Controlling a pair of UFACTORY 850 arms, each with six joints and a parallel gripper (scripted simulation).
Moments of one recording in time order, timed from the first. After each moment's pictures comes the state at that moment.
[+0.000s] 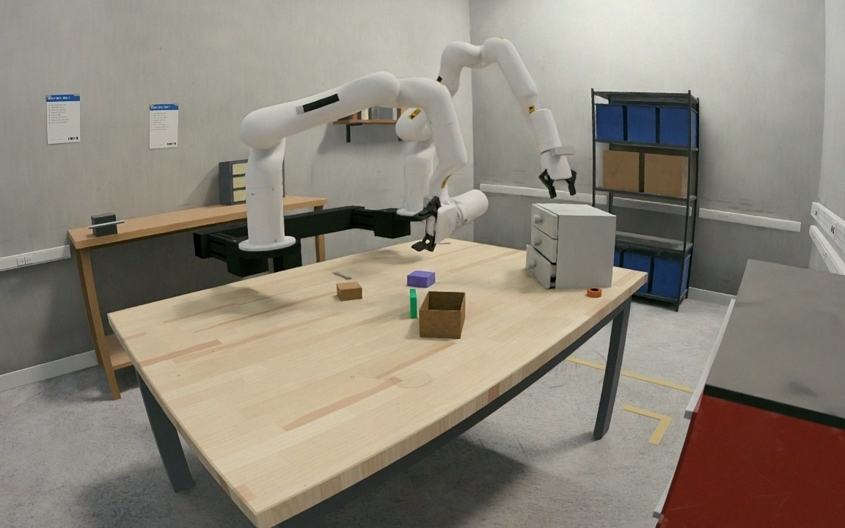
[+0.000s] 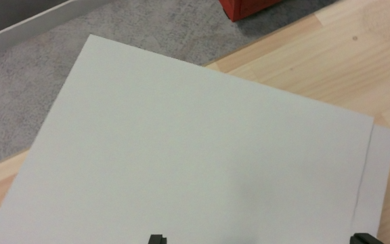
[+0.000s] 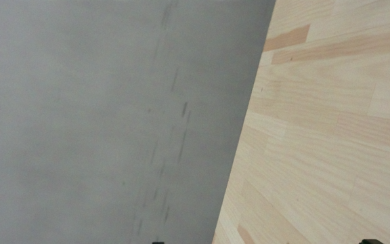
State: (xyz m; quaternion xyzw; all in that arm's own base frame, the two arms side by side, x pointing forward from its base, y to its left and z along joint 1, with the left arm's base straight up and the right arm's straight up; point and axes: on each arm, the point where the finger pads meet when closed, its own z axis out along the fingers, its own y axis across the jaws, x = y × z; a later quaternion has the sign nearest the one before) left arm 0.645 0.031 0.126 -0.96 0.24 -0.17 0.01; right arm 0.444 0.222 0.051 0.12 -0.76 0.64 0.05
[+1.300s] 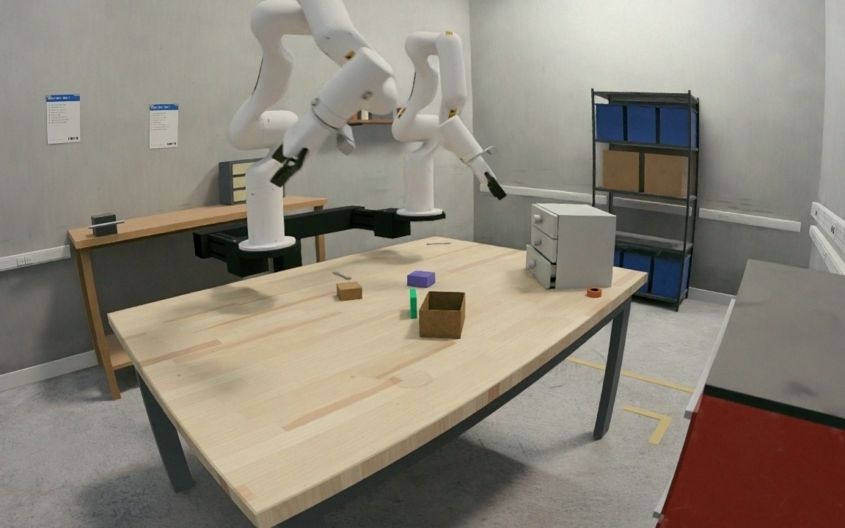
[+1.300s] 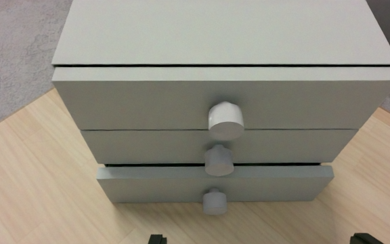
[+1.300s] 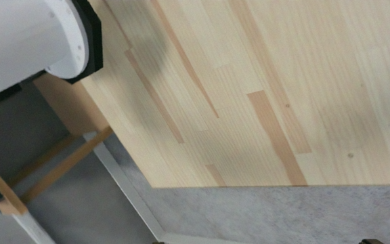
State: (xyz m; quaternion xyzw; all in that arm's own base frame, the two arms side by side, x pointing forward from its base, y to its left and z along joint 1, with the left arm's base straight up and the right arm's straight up) left arm 0.449 -0.090 0.115 -0.89 -0.34 -0.28 0.11; right arm 0.435 -0.204 0.252 -0.76 -0.50 0.40 0.07
